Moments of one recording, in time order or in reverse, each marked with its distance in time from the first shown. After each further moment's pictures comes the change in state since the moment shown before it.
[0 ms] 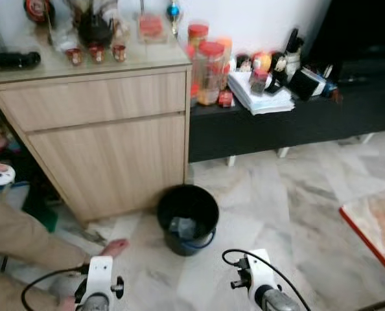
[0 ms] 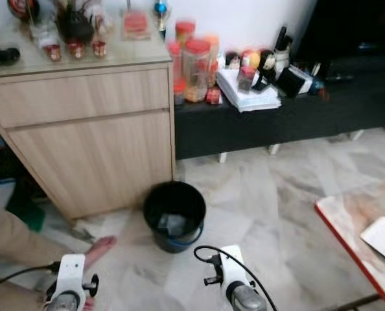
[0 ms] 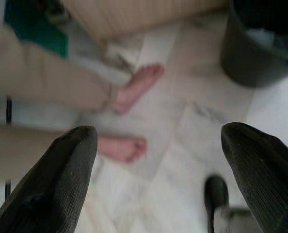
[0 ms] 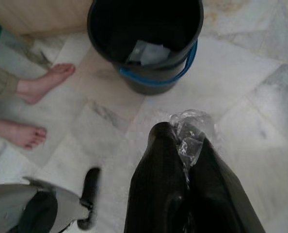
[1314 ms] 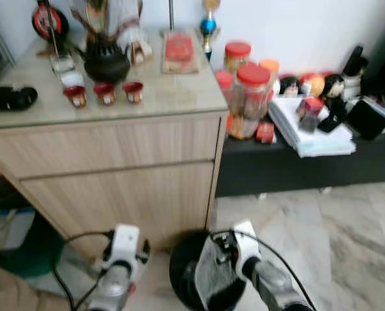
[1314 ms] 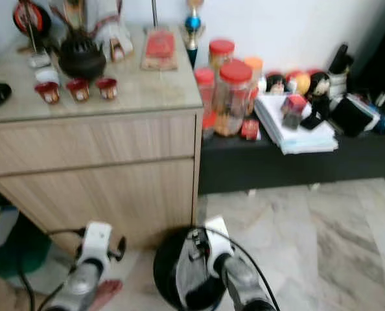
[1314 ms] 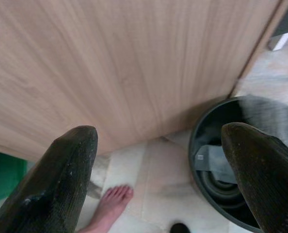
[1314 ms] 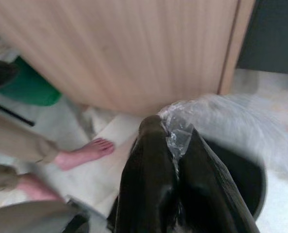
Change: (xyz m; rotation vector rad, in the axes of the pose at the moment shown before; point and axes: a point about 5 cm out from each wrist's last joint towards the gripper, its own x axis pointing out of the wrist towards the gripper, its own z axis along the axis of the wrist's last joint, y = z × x) left arm 0.000 -0.045 0.056 0.070 -0.287 -0.201; right arm 0.008 0.030 0.060 -0.096 -0.215 0.349
